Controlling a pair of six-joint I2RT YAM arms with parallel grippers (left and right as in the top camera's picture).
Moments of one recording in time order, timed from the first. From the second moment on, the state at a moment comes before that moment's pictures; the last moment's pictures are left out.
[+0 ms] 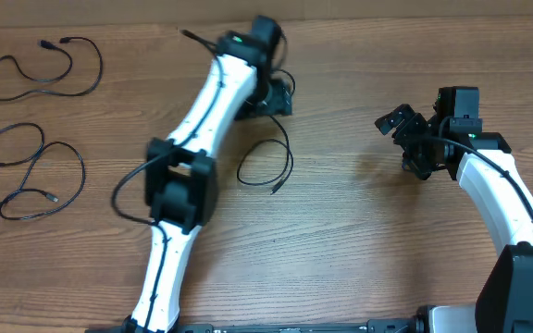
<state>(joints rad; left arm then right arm) -0.41 2.47 2.31 -1.26 0.11 -0.46 -0.05 1.58 1.05 -0.54 -0.29 0.78</state>
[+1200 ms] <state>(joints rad) -0.52 2.57 2.35 -1.37 -0.02 -0.66 -0.05 1.58 1.05 -0.54 -0.29 0.78</state>
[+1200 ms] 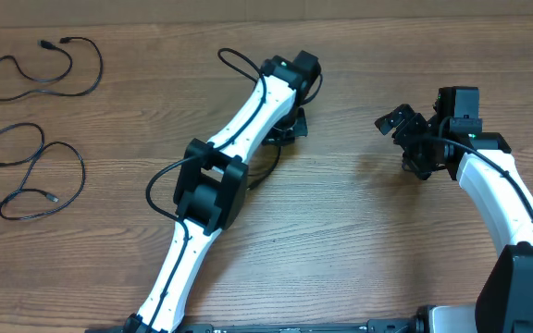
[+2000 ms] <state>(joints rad) -0.24 1.98 2.44 -1.59 -0.18 -0.83 -0.05 1.58 1.05 -0.54 -0.29 0.78</state>
